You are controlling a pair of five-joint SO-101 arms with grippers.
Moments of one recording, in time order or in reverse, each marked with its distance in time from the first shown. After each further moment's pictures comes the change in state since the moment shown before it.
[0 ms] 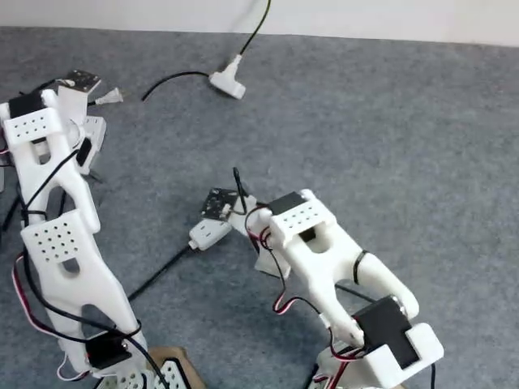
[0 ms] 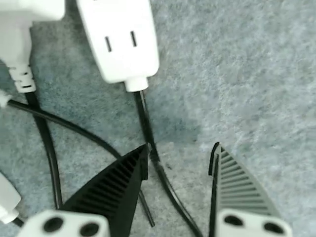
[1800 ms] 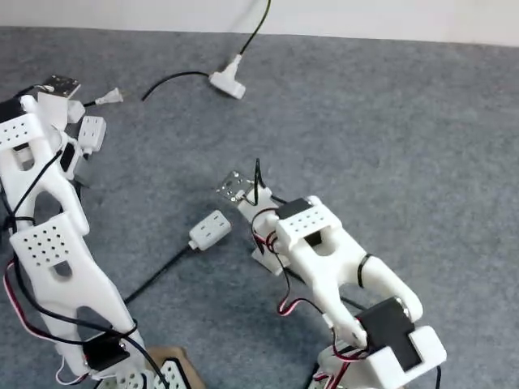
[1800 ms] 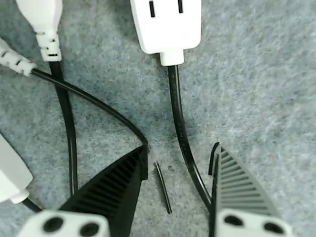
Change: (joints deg) left arm -3.7 0.0 0.0 1.0 -0.4; right arm 1.7 -0.8 5.3 -8.2 -16.6
